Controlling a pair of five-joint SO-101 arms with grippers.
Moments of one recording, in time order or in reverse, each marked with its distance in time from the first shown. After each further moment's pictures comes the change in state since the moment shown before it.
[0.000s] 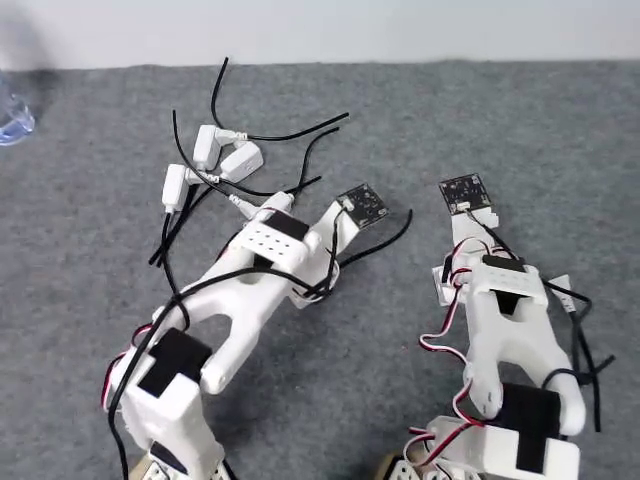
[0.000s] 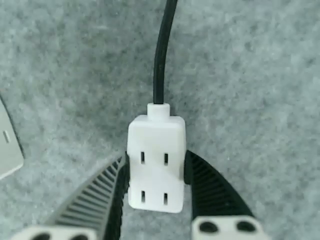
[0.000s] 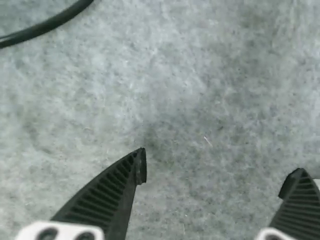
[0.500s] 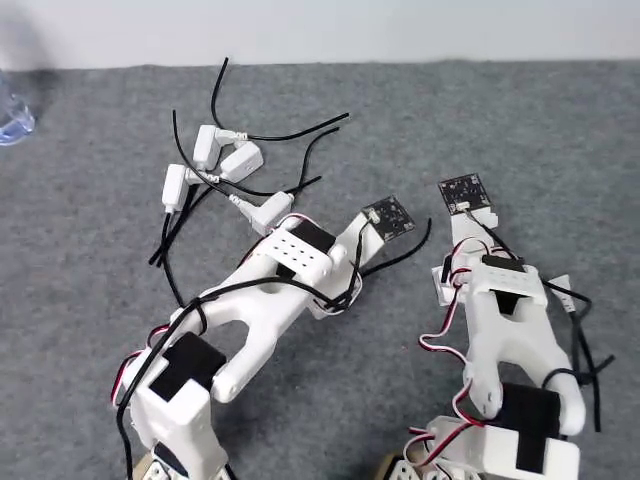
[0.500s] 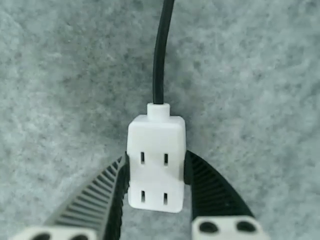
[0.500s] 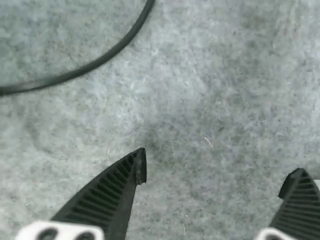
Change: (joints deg) left arm 5.5 0.7 -1.3 2.5 3.3; right arm -0.1 0.0 0.0 0.0 0.0
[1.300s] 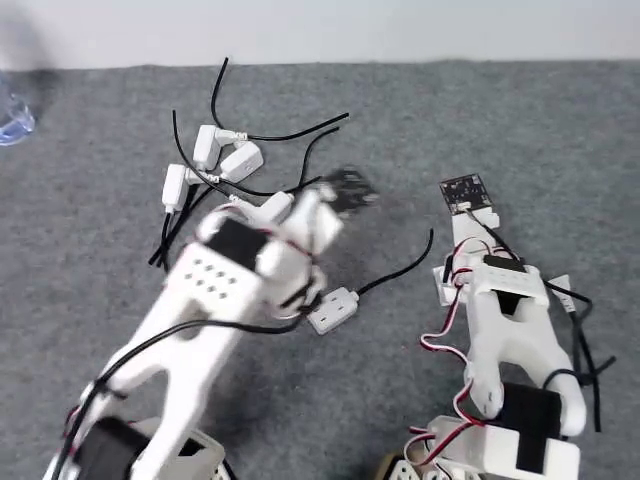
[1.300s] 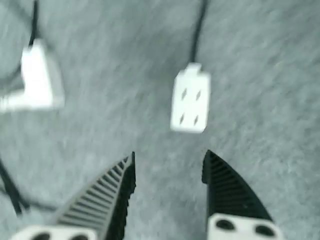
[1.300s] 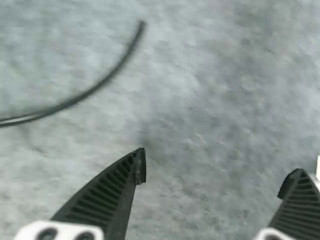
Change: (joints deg) left arm -8.1 -35.2 8.2 18.5 0.9; right arm 2.0 0.0 0.0 0.0 0.0
